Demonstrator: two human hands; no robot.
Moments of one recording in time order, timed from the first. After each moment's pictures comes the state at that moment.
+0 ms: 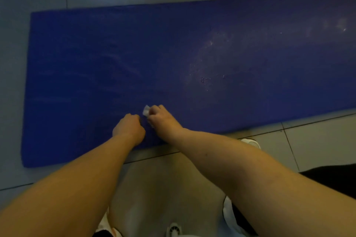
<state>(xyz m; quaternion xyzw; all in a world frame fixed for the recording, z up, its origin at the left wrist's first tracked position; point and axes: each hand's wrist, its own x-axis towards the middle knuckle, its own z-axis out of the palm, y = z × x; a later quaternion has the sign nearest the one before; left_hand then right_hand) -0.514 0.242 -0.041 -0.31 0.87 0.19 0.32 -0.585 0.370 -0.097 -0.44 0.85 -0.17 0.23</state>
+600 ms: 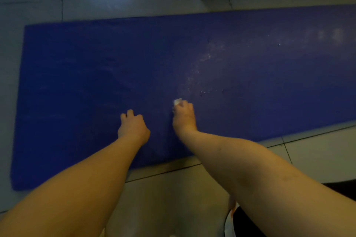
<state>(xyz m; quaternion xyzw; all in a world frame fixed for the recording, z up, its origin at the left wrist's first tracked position) -0.571 0.241 -0.043 -0.31 0.89 0.16 0.30 -0.656 0.390 -0.097 -0.18 0.96 -0.18 0.14</state>
